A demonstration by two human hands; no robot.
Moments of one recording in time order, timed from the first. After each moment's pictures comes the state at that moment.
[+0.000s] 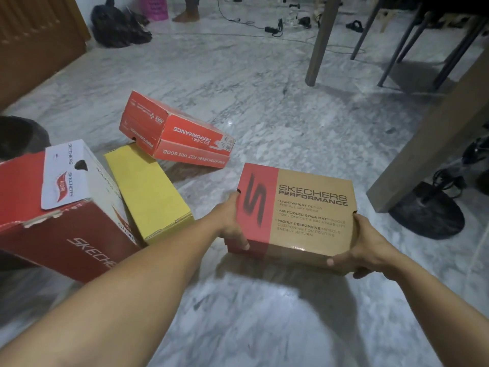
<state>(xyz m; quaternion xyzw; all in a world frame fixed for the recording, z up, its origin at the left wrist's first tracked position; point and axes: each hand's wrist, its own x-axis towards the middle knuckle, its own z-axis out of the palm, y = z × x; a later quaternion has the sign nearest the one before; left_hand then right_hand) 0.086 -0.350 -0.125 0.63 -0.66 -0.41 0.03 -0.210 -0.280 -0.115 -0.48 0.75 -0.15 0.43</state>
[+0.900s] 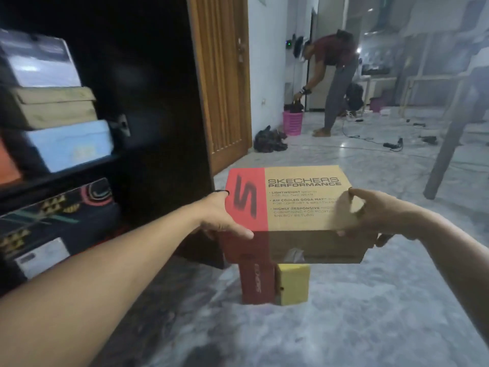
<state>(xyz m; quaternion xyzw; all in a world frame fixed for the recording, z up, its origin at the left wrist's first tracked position) 0.265 -0.084 0.184 0.76 -0.53 -0.28 0.25 -0.033 -0.198 0.196 -0.78 0.51 -0.12 0.34</state>
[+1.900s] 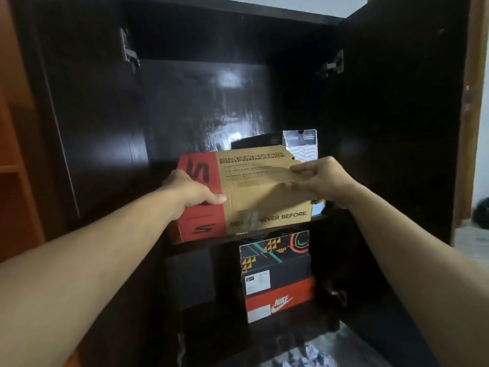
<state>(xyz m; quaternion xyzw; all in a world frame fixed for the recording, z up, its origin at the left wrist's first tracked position) 0.469 0.254 0.376 0.87 -0.06 0.10 0.48 0.391 -0.012 0.366 -0.86 0.02 -0.27 0.43</state>
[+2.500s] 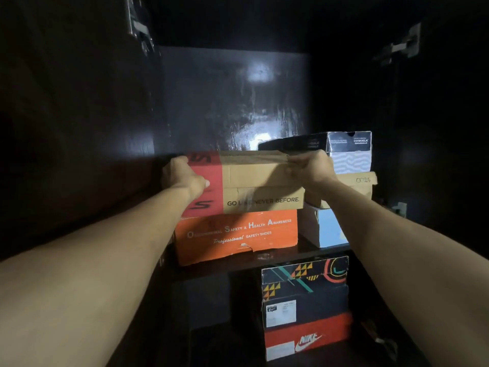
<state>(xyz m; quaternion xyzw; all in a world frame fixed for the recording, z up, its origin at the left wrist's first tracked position) 0.601 0.254 0.395 0.83 0.02 0.31 0.46 0.595 -0.002 0.387 -0.84 0.02 -0.37 0.40</state>
